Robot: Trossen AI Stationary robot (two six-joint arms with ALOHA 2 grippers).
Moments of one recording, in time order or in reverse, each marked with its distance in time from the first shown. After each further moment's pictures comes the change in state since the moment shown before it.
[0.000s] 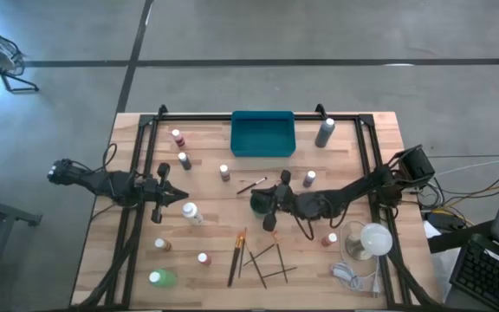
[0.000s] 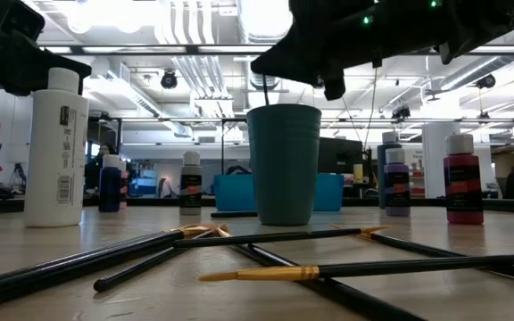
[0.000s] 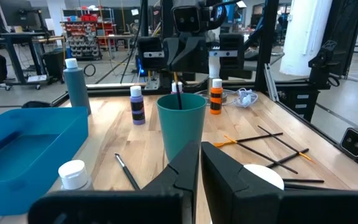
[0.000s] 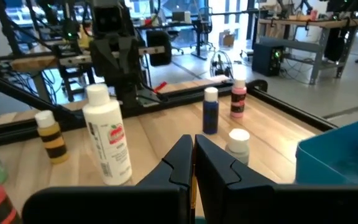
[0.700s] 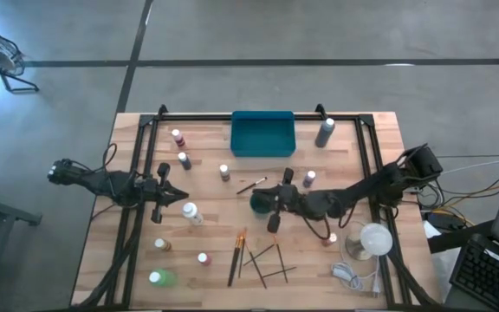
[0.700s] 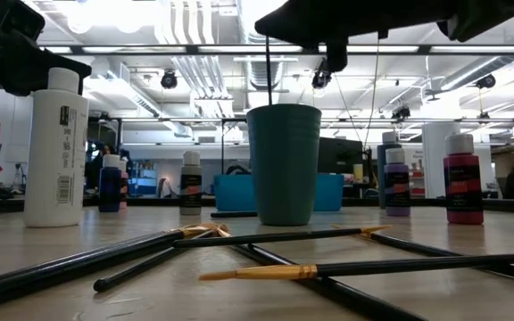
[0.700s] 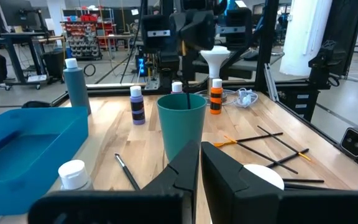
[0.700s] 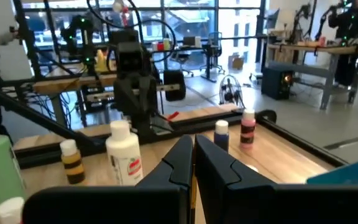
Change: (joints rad) left arm 0.000 0.000 0.000 0.000 0.000 0.000; right arm 0.016 -0.067 0.002 0.054 -0.010 -0.074
